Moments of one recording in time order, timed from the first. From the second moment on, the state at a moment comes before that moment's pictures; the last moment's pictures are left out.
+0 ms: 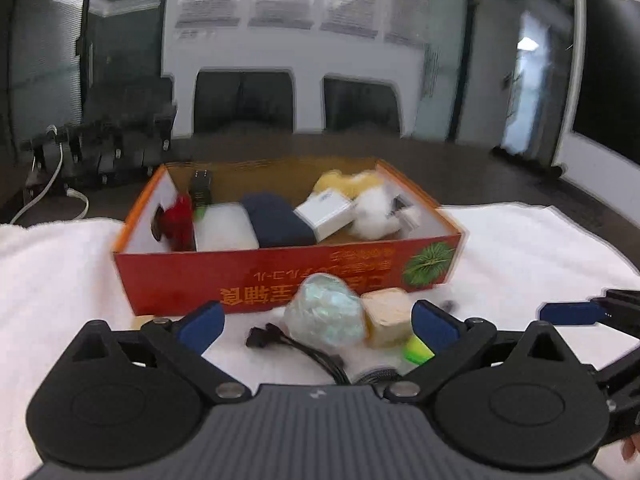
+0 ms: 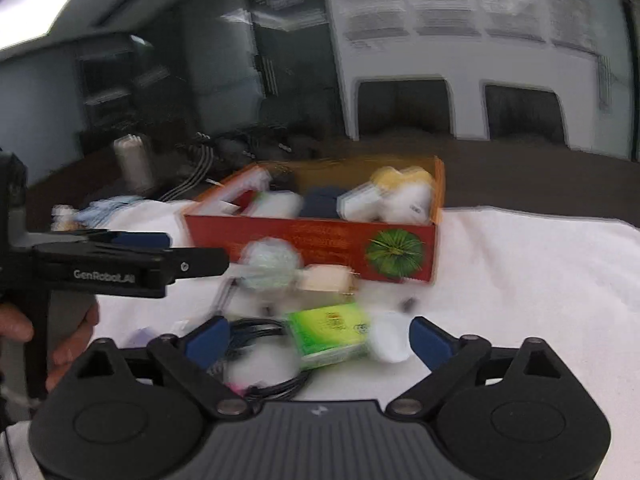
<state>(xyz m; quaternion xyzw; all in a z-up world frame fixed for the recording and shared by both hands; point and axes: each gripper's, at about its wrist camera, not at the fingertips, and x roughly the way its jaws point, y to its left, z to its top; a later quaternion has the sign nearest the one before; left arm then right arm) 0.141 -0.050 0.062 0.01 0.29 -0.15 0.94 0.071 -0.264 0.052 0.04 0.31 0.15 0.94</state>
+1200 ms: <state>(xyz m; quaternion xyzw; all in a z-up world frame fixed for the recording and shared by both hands) 0.246 -0.043 0.120 -0.09 0.29 -0.15 0.94 0.252 -0.243 0.090 -0.01 0.35 0.07 0.93</state>
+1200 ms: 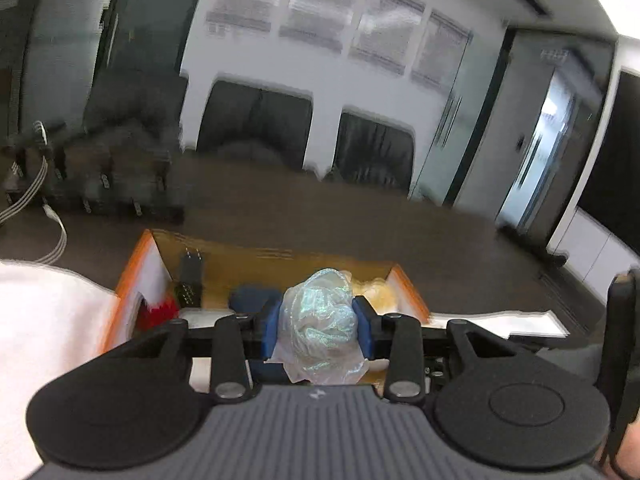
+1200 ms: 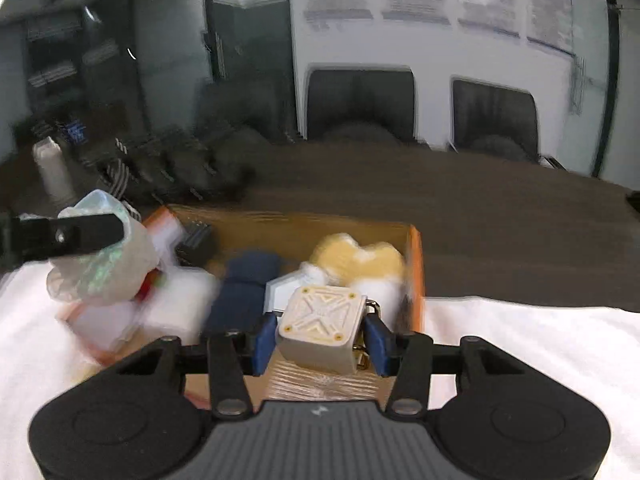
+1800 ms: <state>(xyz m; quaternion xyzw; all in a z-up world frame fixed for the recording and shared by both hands) 0.298 -0.058 0.081 -0.09 0.41 -0.15 0.89 0.275 -0.259 0.074 0.00 0.43 0.09 0.90</state>
